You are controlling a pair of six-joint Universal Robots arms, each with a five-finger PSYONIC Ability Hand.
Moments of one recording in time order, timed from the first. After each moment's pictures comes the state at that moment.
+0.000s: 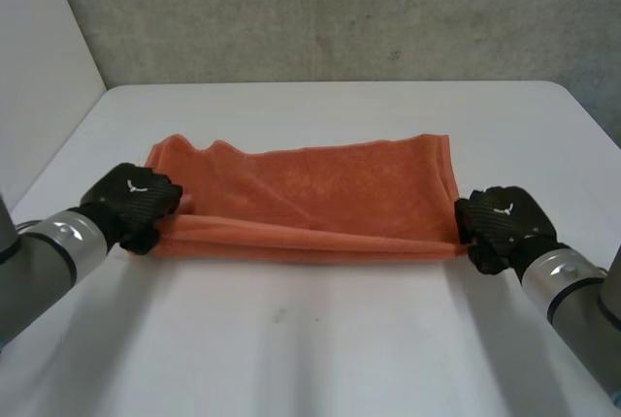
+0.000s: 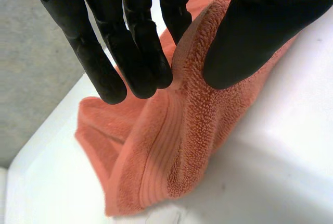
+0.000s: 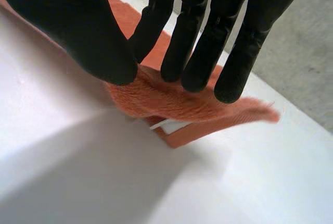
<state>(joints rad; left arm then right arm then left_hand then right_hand) 4.55 -1.79 -1.75 3.14 -1.27 3.82 1.79 -1.34 1.94 -0.28 1.35 2.72 1.11 1.19 1.19 1.19 0.96 0.96 1.18 1.18 1.19 0.96</state>
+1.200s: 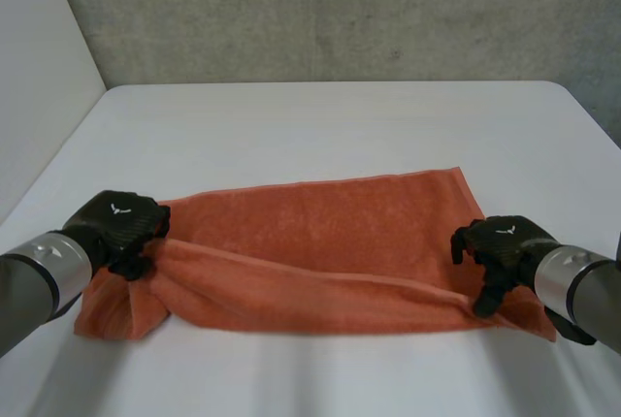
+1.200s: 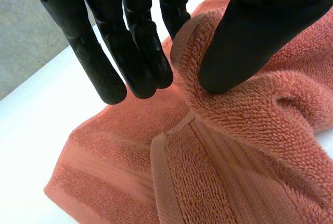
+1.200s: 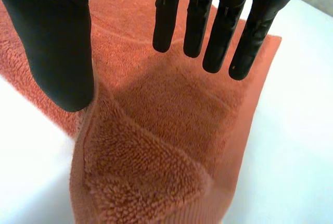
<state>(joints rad) 4.57 -1.71 -1.83 3.03 -1.32 3.67 1.78 -1.29 1.74 0.20 1.35 2.72 1.11 1.20 1.19 1.20 0.96 0.47 0.54 0.53 0.53 0.36</state>
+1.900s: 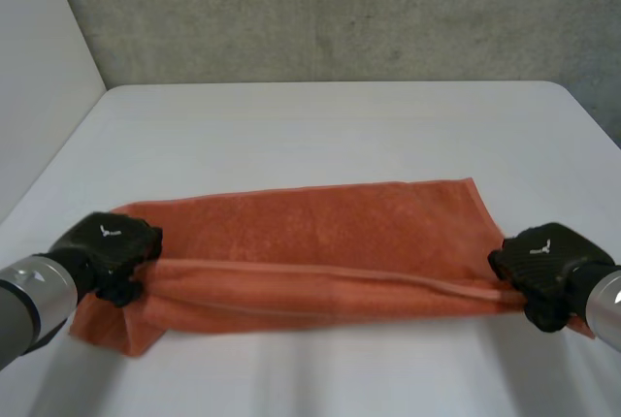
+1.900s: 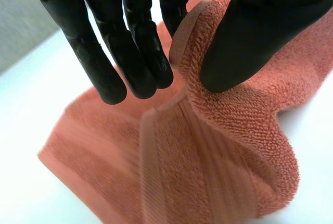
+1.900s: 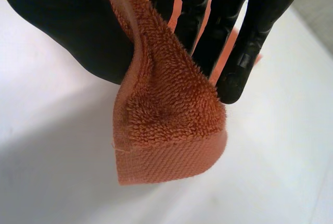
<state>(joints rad) 4.60 -1.62 -1.92 2.96 -1.32 3.69 1.71 -1.57 1.89 0.34 1.36 2.37 1.11 1.20 1.19 1.20 0.96 0.98 1.18 1.18 1.19 0.98</state>
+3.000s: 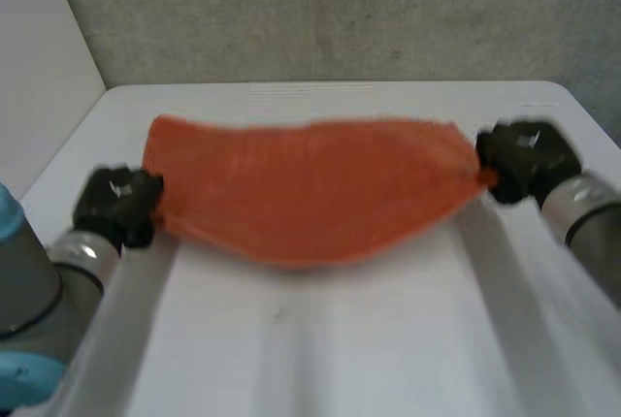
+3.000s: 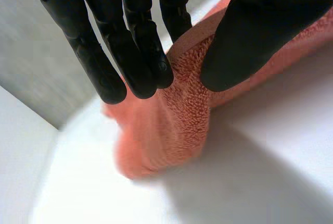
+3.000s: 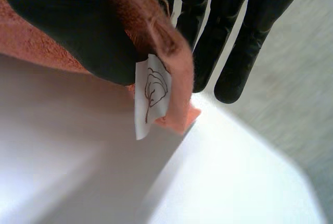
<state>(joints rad) 4.46 -1.80 -1.93 3.51 -1.56 3.58 1.77 -1.32 1.69 -0.15 1.37 2.77 1.11 1.20 1.20 1.20 0.96 0.98 1.18 1.19 1.19 0.99</state>
